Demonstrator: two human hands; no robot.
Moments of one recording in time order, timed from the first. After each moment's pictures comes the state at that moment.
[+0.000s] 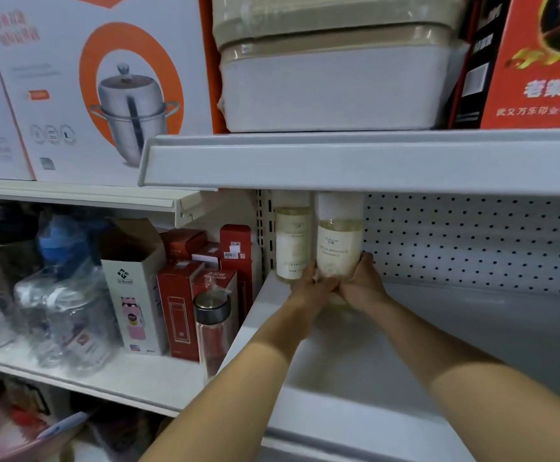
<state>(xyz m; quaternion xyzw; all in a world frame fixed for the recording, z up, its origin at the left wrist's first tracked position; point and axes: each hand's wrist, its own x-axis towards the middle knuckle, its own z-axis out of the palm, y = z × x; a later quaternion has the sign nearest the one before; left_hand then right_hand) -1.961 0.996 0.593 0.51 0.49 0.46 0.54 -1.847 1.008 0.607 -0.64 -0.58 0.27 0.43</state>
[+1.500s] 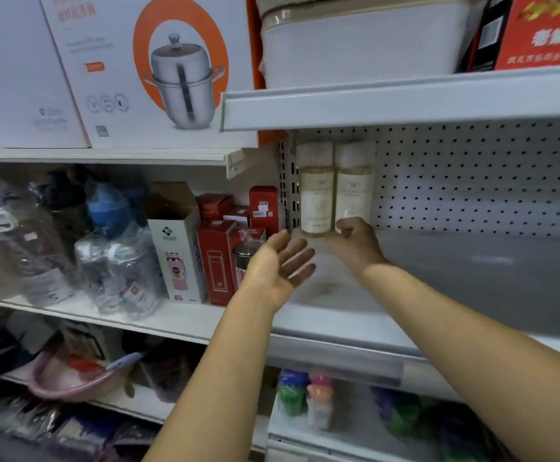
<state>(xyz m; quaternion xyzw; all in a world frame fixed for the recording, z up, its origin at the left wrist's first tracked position) -2.061 0.877 0.627 0.24 0.38 0.58 0.68 -1.917 0.922 0.627 -0.60 -0.54 0.32 0.49</state>
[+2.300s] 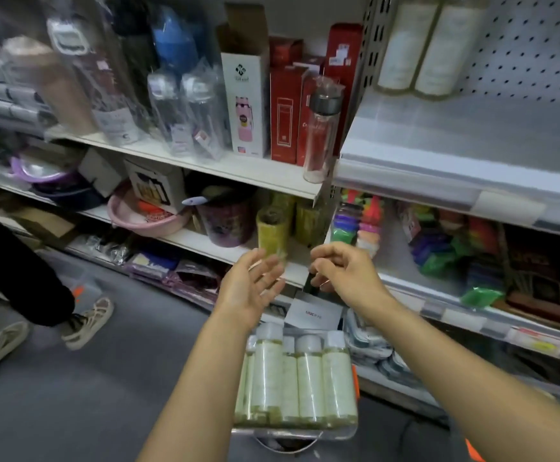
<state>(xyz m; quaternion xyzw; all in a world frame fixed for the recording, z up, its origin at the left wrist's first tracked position) -2.198 0.646 0.456 0.08 0.50 0.58 0.64 -2.028 0.670 0.477 -0.53 -0.58 0.51 0.35</state>
